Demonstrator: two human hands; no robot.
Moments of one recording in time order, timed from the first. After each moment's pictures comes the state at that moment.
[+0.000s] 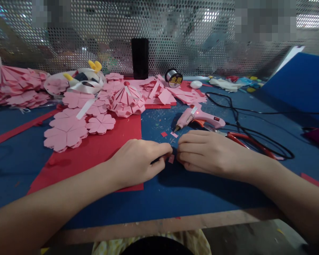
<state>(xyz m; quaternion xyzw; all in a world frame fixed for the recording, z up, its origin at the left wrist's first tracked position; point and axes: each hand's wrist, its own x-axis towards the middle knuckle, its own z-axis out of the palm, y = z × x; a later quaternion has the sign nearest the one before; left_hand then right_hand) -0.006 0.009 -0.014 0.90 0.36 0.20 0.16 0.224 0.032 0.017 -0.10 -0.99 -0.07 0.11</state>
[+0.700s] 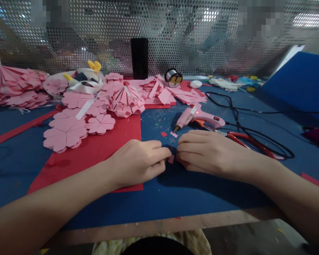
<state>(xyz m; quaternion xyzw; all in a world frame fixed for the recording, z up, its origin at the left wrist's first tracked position) -0.011 0.012 -0.017 0.93 0.29 0.22 0.06 0.226 0.031 0.015 -0.11 -0.99 -0.06 0.10</state>
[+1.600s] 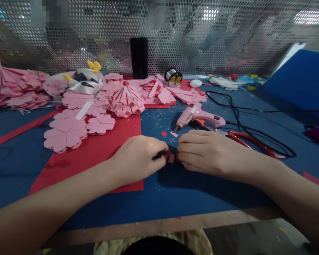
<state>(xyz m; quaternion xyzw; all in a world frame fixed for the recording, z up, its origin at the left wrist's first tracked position) -0.003 0.017 -0.014 0.88 0.38 0.21 0.18 0.225 0.030 0.013 -0.11 -0.99 -0.09 0.09</state>
